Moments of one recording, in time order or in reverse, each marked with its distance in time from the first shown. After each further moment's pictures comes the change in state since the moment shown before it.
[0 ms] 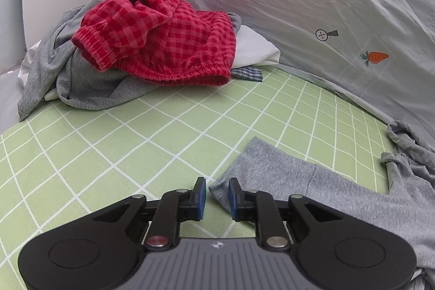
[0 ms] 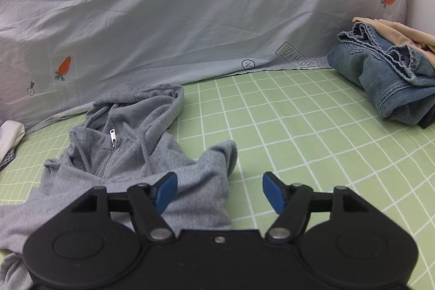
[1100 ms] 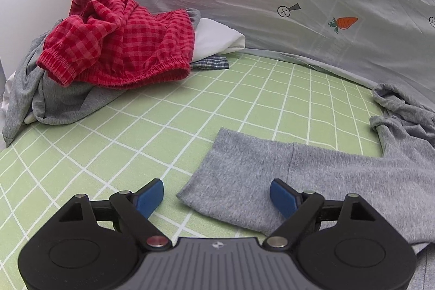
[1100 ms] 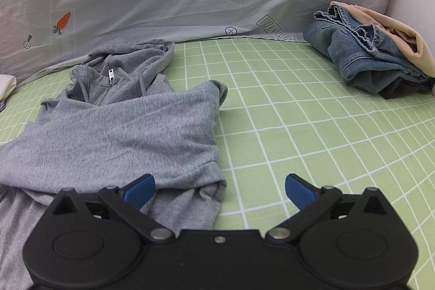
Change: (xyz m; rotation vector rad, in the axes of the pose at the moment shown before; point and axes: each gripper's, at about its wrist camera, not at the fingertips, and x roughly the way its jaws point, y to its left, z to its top) left arm 0.000 -0.043 -0.022 0.172 -0.014 0.004; right arm -0.041 0.006 -0.050 -0.074 0.078 -0.154
